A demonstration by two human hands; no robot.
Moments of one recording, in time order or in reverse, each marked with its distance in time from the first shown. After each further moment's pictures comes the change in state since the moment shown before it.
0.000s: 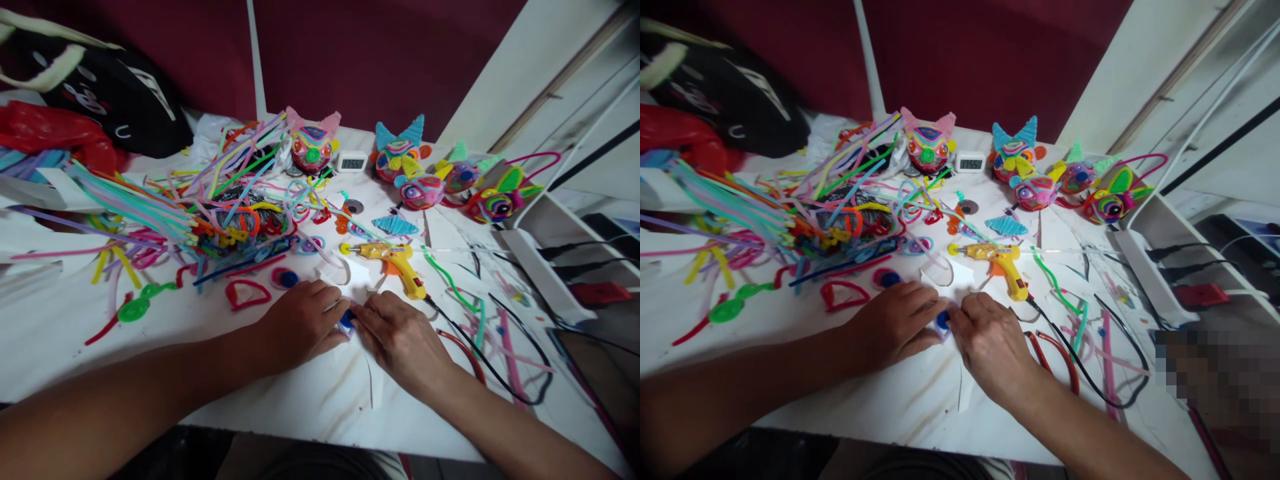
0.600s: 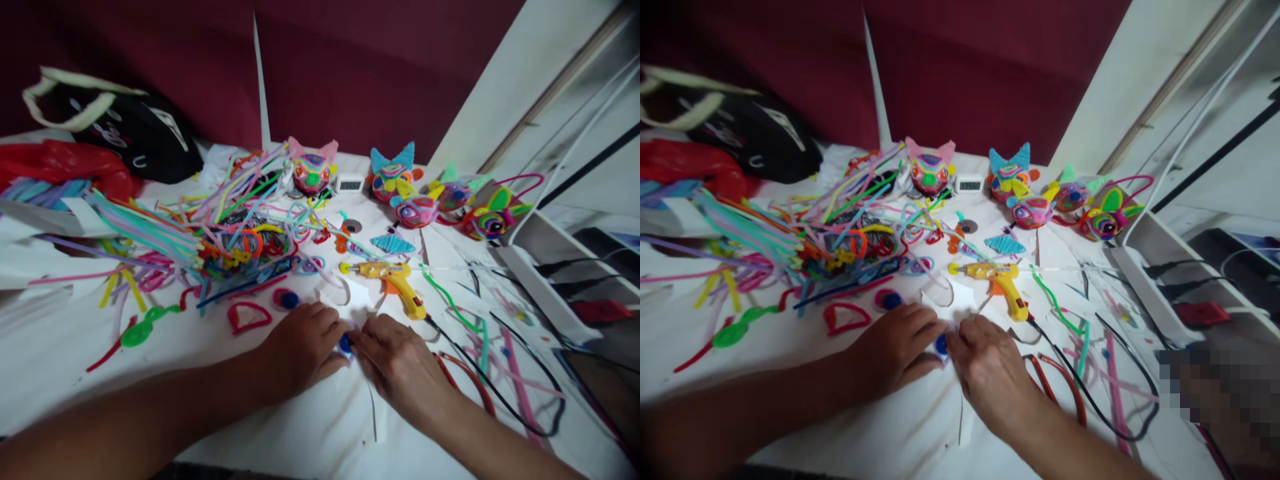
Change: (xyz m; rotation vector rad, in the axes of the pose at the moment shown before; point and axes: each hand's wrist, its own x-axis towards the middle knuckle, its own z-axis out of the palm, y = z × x) left_hand -0.003 0.004 -0.001 -0.063 0.004 -0.050; right_hand -0.001 -0.003 0.005 0.064 0.007 0.012
